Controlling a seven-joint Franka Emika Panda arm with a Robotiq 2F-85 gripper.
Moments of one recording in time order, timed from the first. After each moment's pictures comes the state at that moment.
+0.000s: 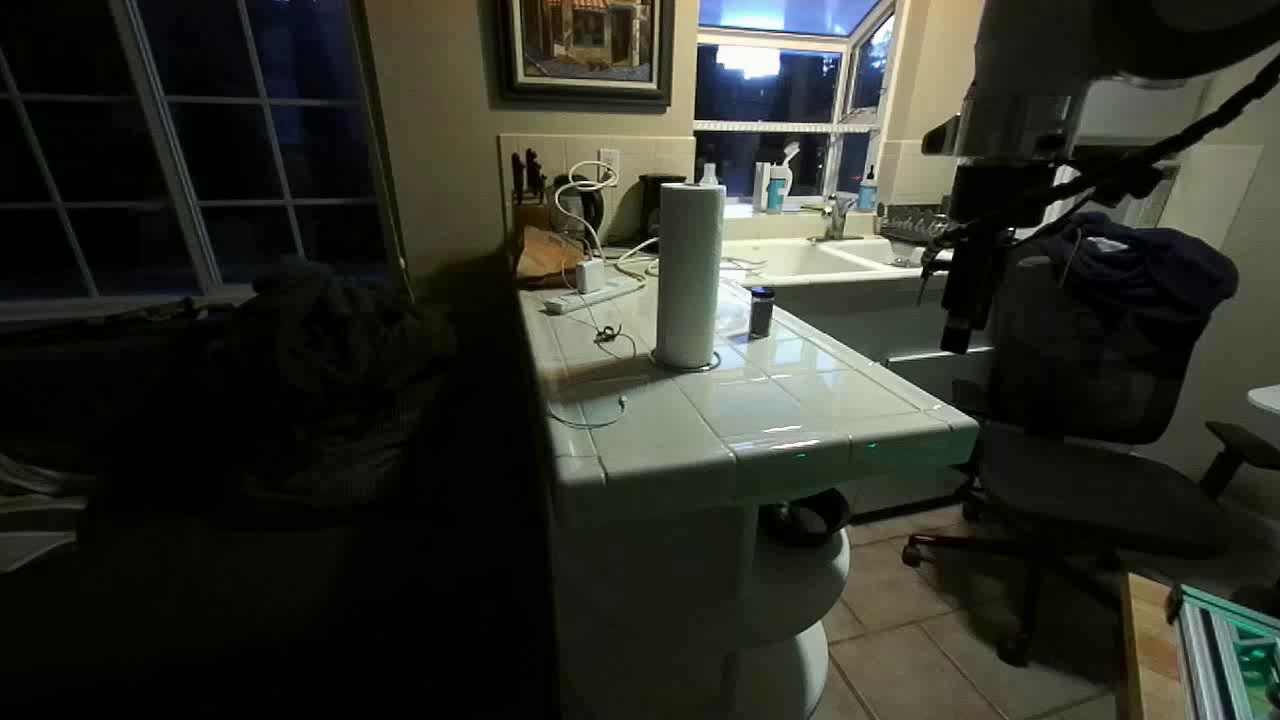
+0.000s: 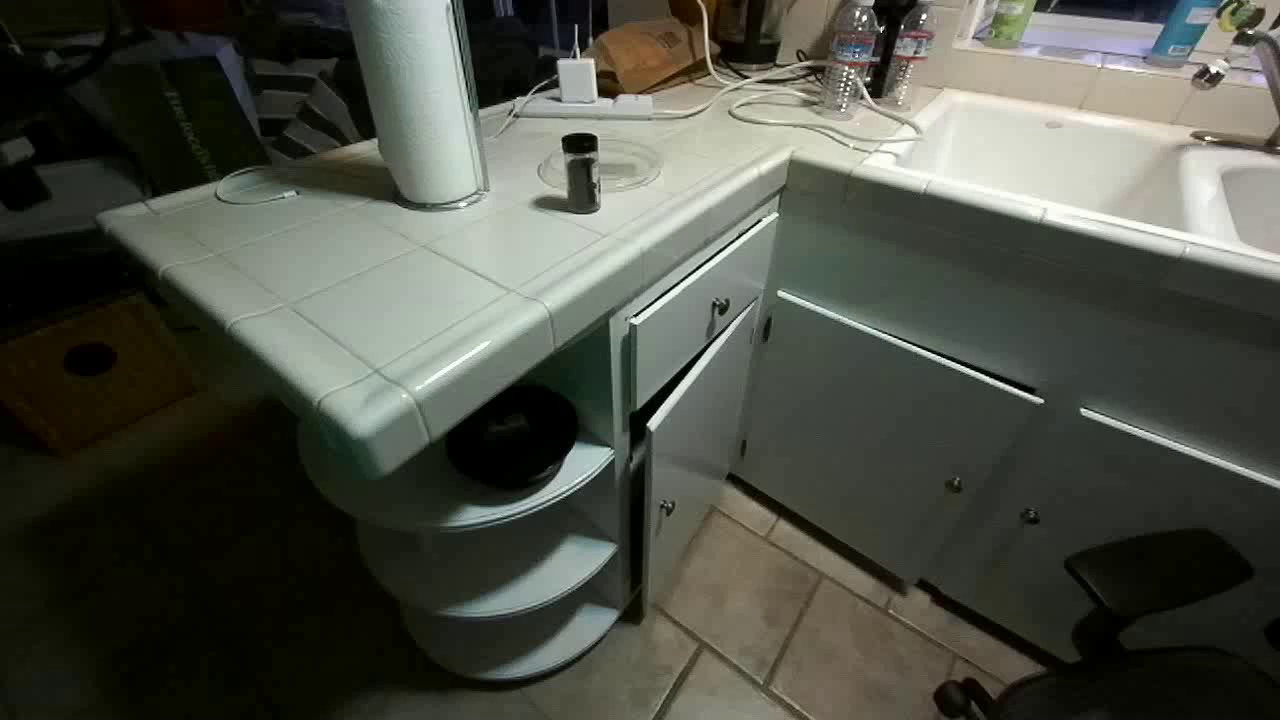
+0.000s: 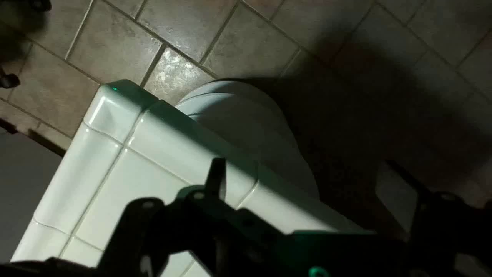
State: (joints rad) arm 0.00 -0.61 -0.01 -2.49 -0.02 1.87 0.01
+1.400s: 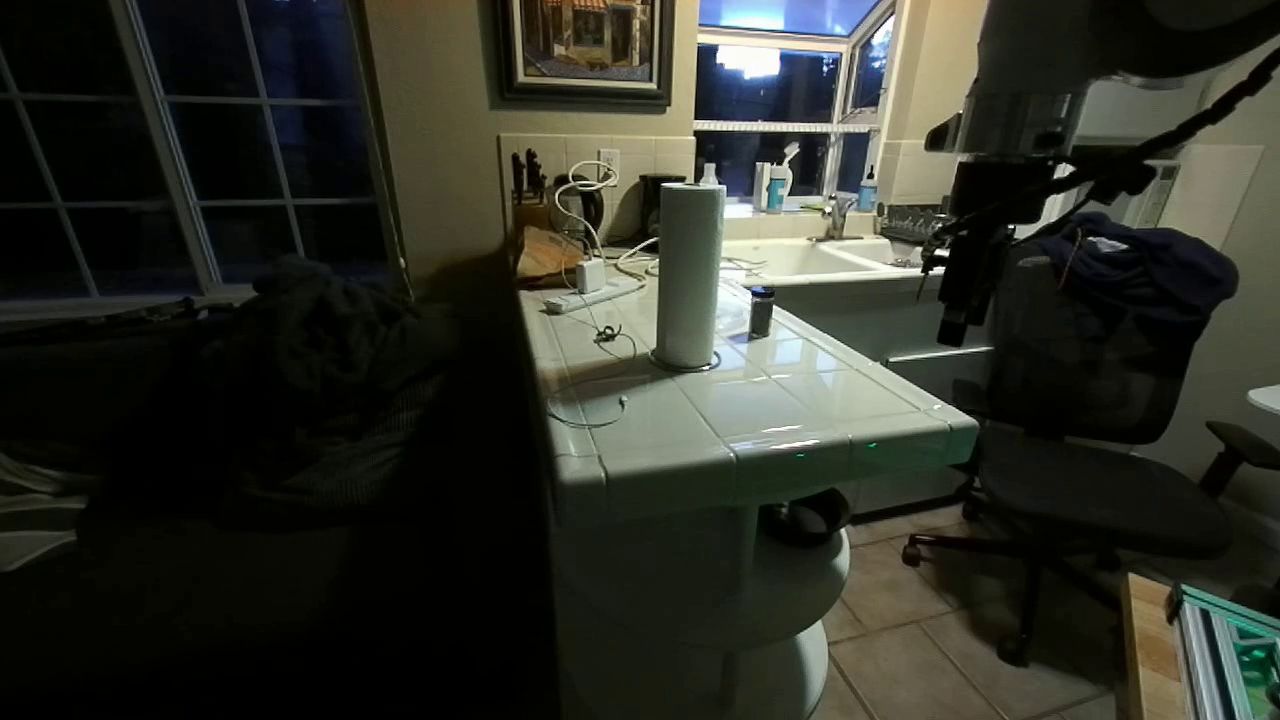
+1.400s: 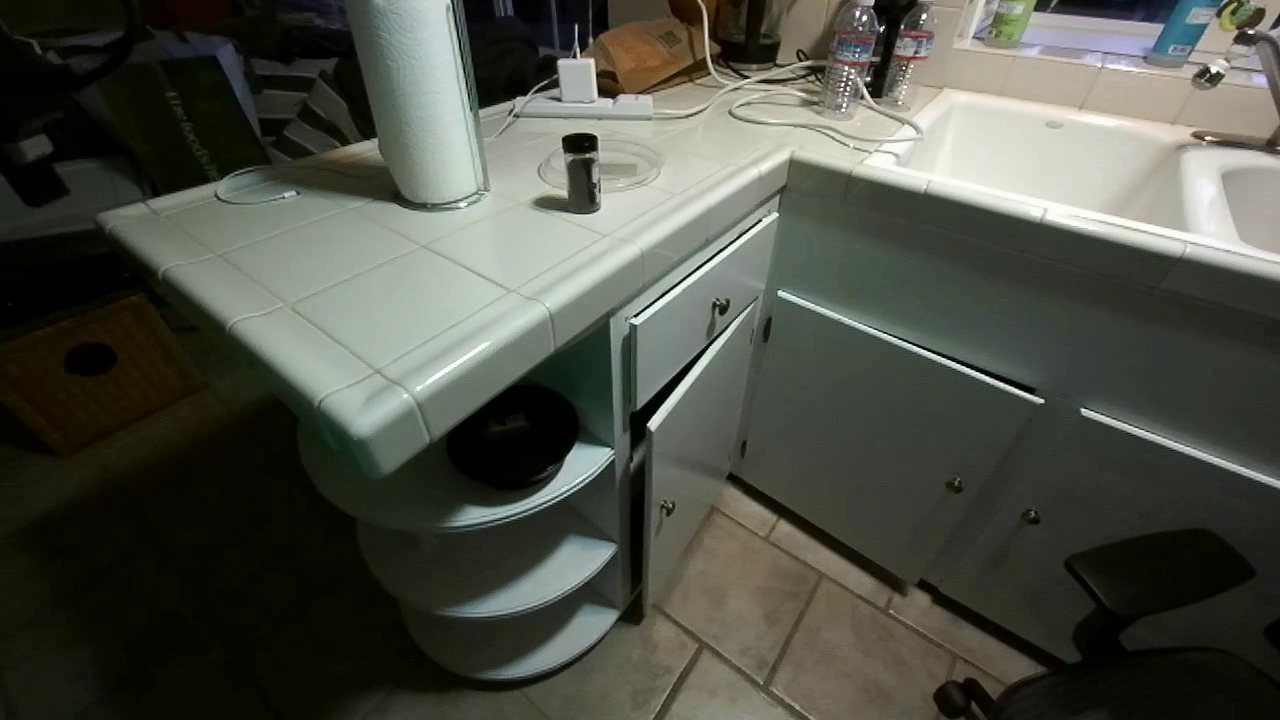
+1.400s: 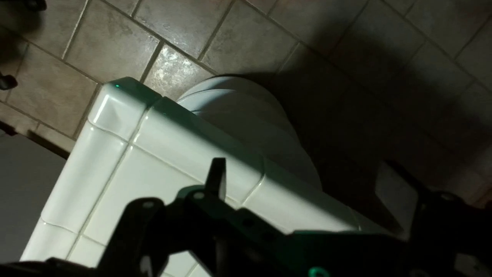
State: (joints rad) arm -0.01 -0.61 -0.03 -2.49 -0.02 1.89 0.01
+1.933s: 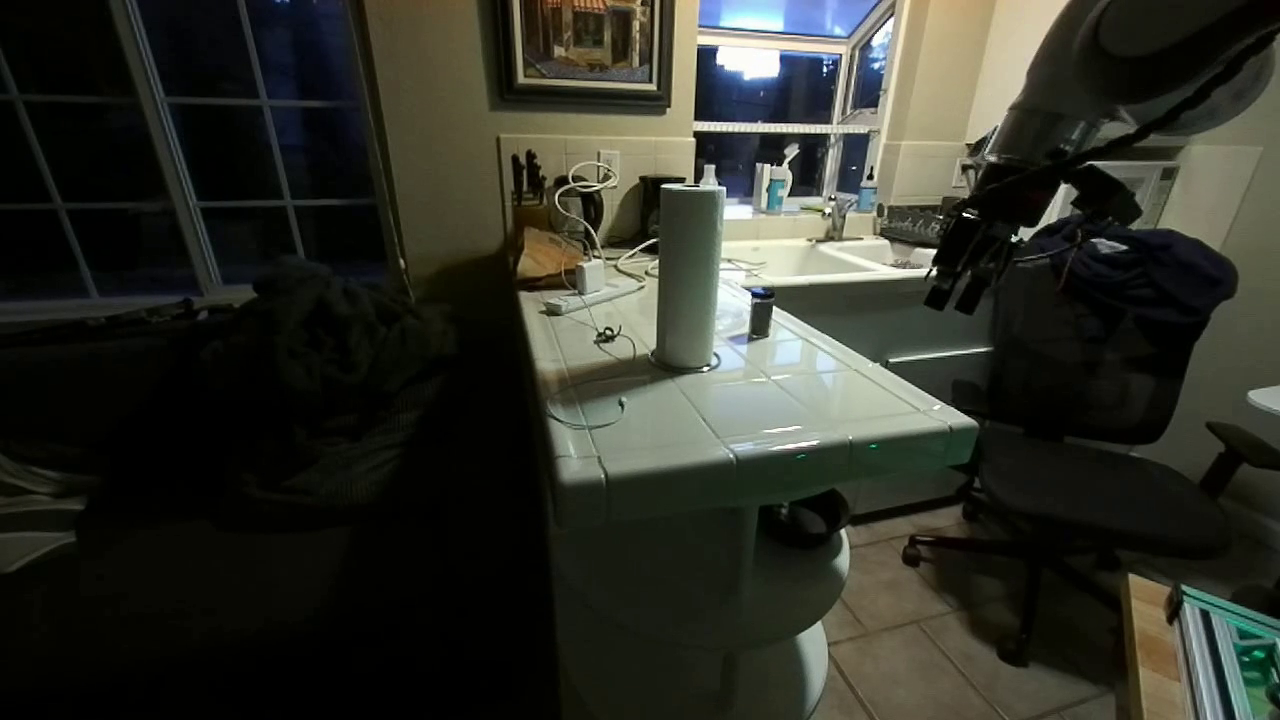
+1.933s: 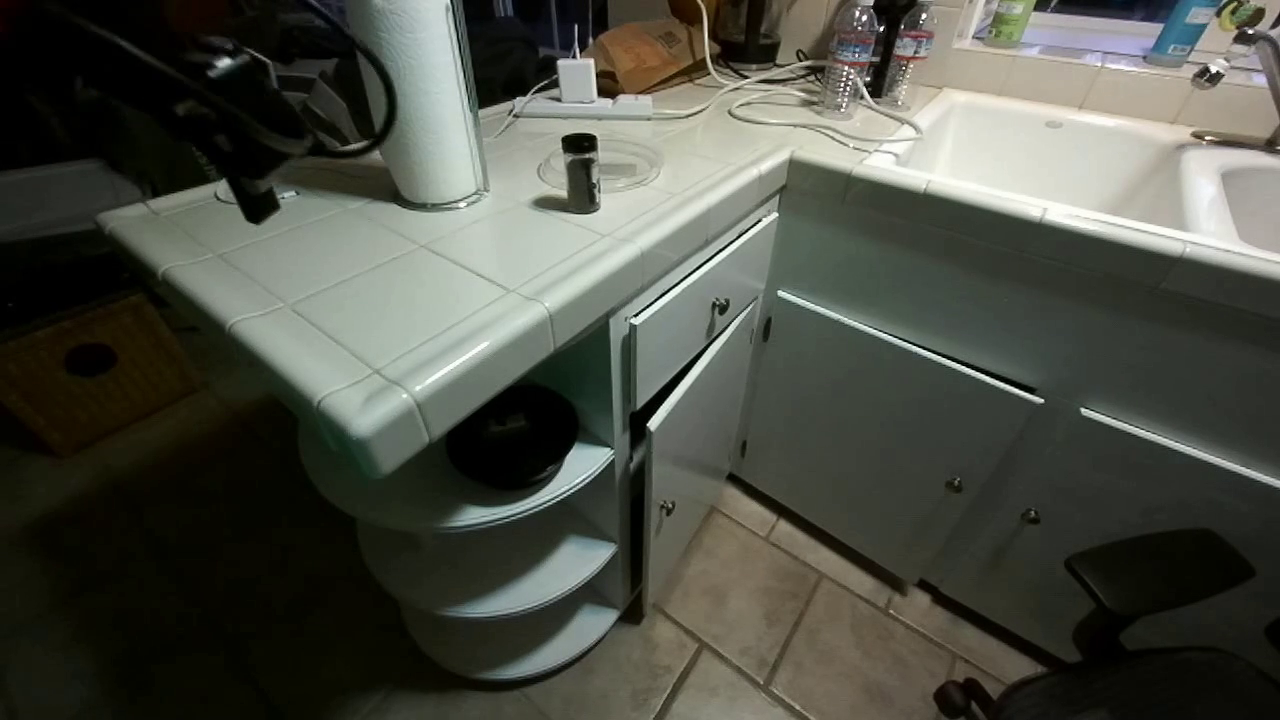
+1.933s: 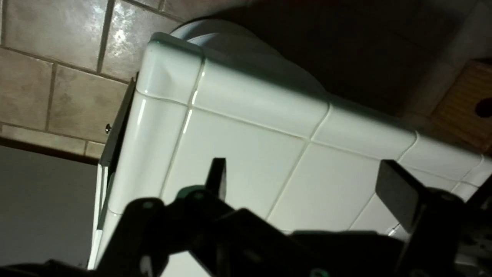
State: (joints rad) arm -0.09 -0.58 -0.30 -2.52 0.09 2.10 -0.15
